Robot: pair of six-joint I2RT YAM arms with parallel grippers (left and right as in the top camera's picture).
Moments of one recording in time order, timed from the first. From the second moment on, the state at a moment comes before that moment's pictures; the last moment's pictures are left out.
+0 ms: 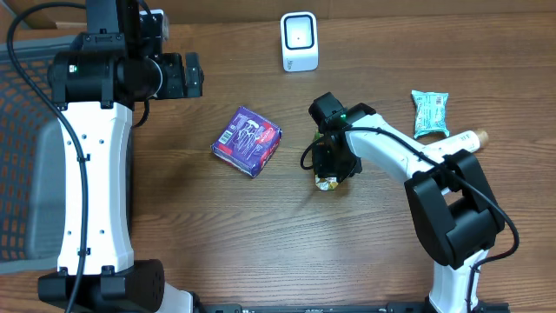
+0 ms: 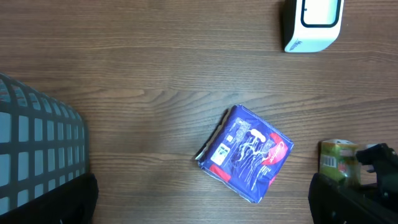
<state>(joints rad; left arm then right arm) 0.01 1.69 1.98 -1.29 0.06 -0.07 0.52 2.04 1.39 -0.89 -0.12 0.46</state>
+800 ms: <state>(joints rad) 0.01 1.69 1.98 -1.29 0.06 -0.07 0.28 1.84 1.62 -0.99 -1.00 0.06</state>
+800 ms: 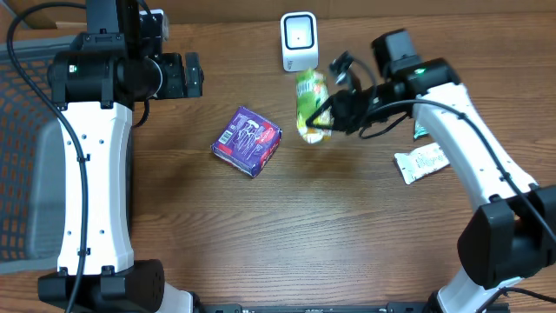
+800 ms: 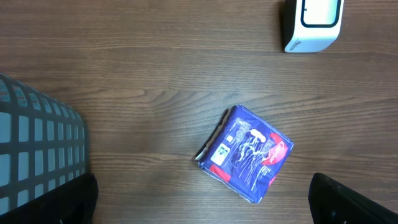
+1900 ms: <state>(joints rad) 0.01 1.69 1.98 -1.29 0.06 -0.07 0.48 2.29 2.07 -0.27 0.68 -0.35</state>
